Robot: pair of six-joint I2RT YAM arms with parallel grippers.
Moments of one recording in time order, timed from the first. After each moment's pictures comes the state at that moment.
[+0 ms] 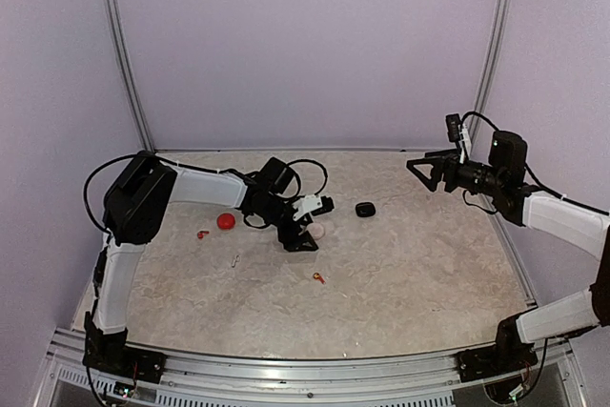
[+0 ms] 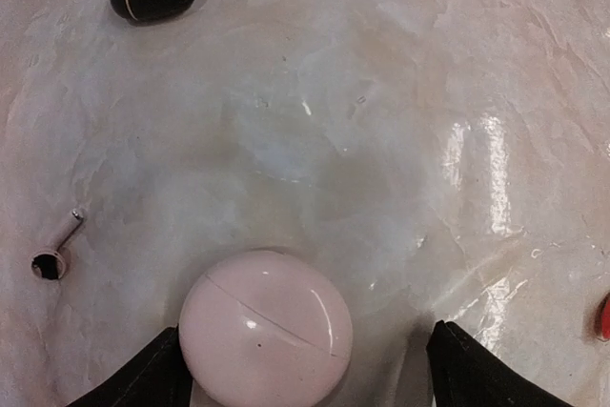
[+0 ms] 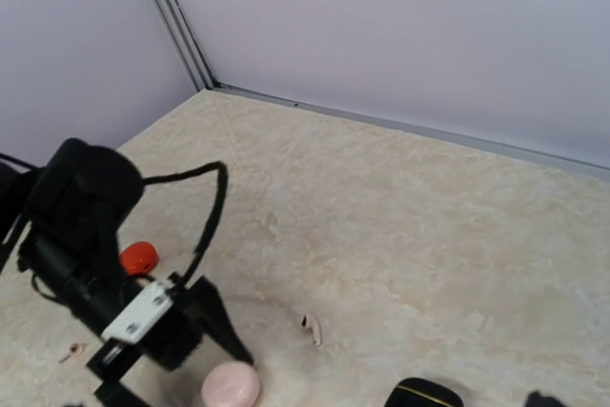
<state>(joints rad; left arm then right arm) -0.69 2.27 1.60 -0.30 0.45 0.63 0.16 1.24 0.77 0.28 -0.68 0.15</state>
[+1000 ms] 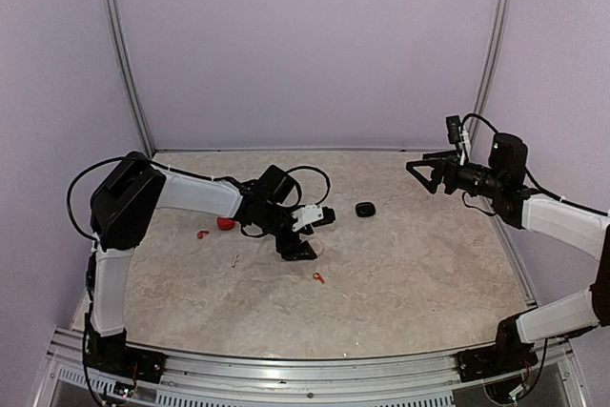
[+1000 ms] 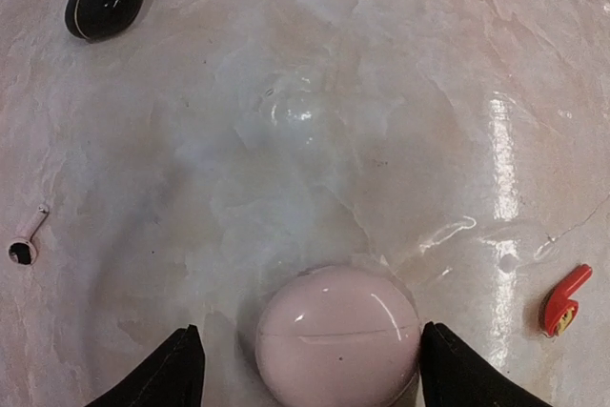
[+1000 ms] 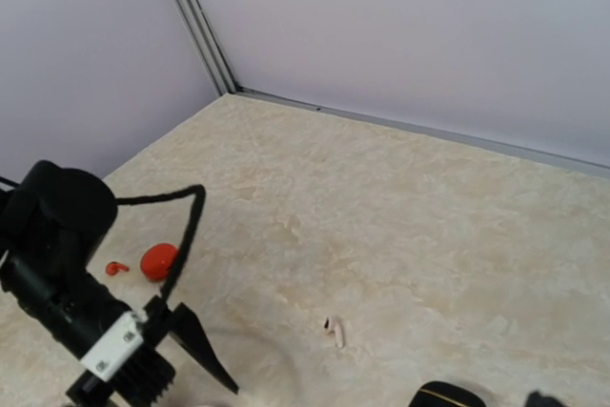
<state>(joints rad) -0.75 2.14 1.42 -0.22 0.38 0.64 0.16 1.24 0.74 0.34 -0.72 0.18</state>
